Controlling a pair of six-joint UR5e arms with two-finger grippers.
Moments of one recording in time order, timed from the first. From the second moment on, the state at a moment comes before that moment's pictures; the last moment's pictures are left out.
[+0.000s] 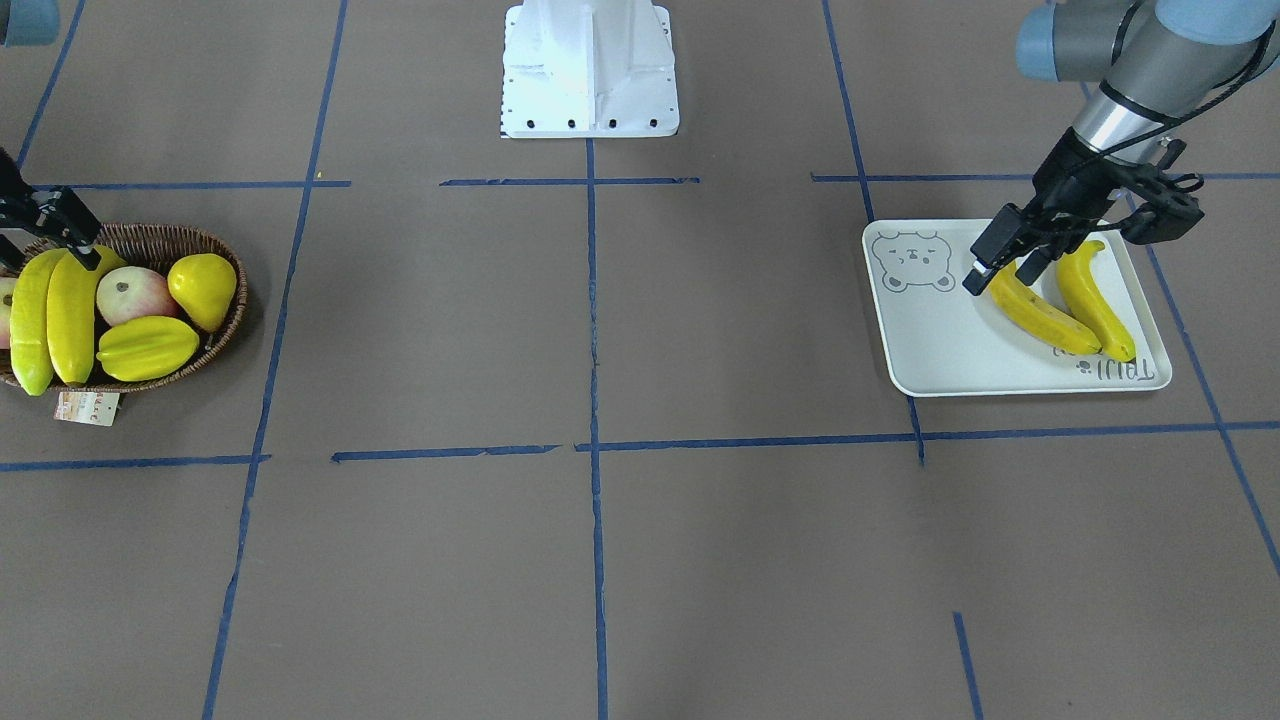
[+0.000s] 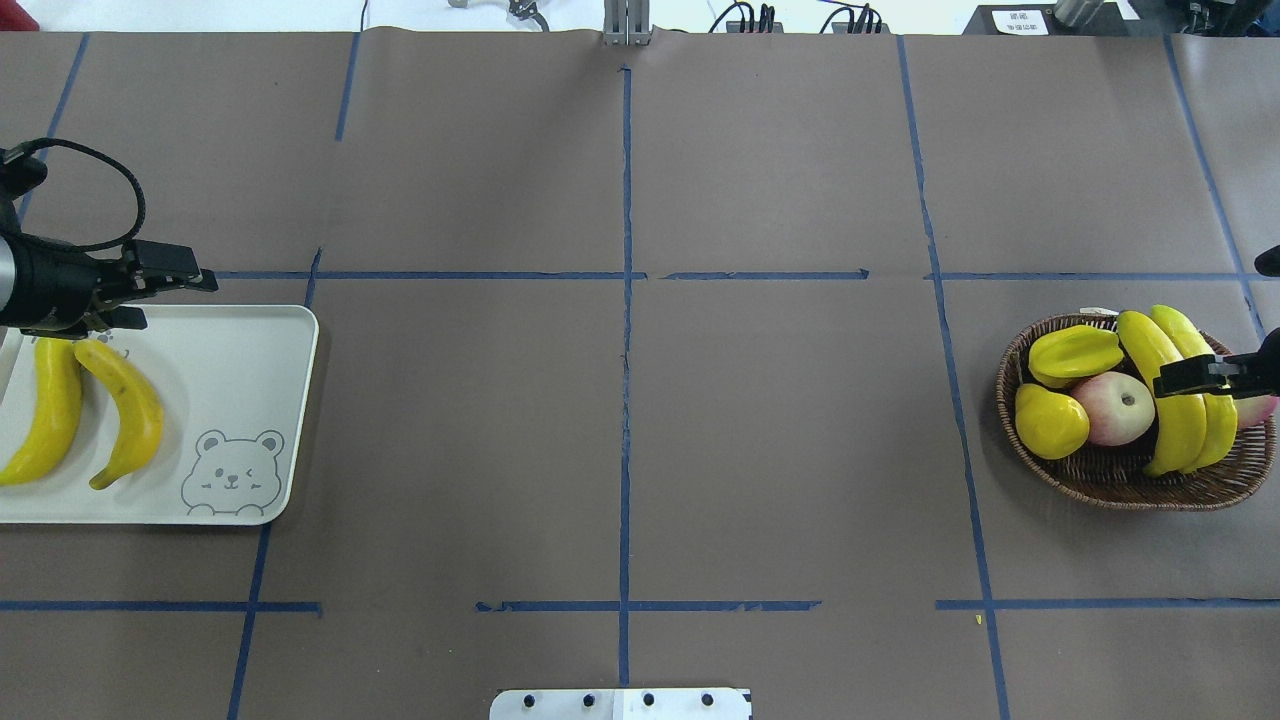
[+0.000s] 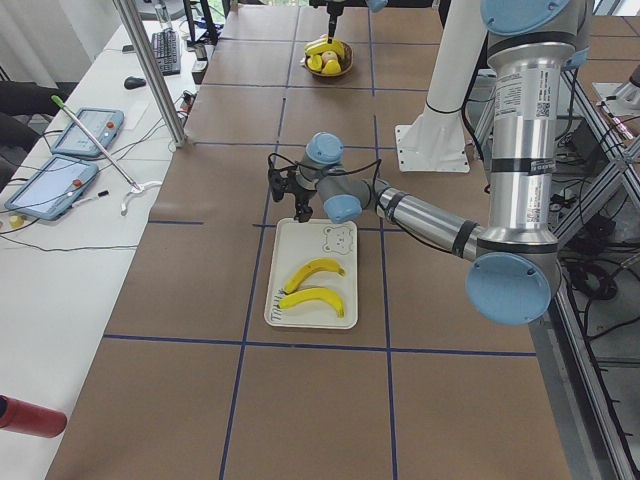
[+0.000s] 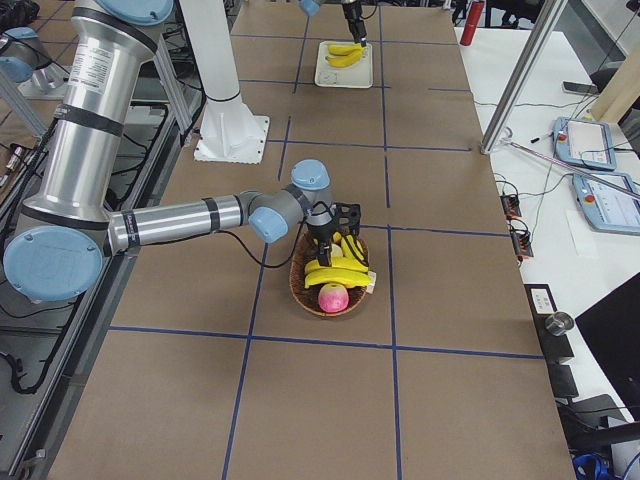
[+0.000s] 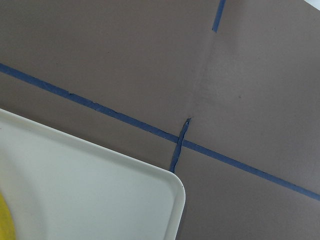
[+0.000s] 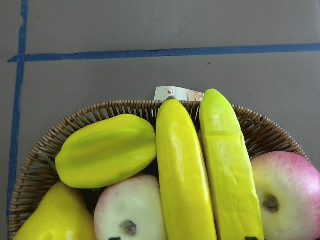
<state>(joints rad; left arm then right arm) -0.91 -1.54 -1.92 -2.27 -2.02 -1.43 0.96 -1.86 1.97 -1.07 2.06 0.86</state>
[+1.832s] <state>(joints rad) -0.91 -1.54 -1.91 -2.28 -2.02 -1.43 0.94 -1.86 1.95 -1.07 2.07 0.84</state>
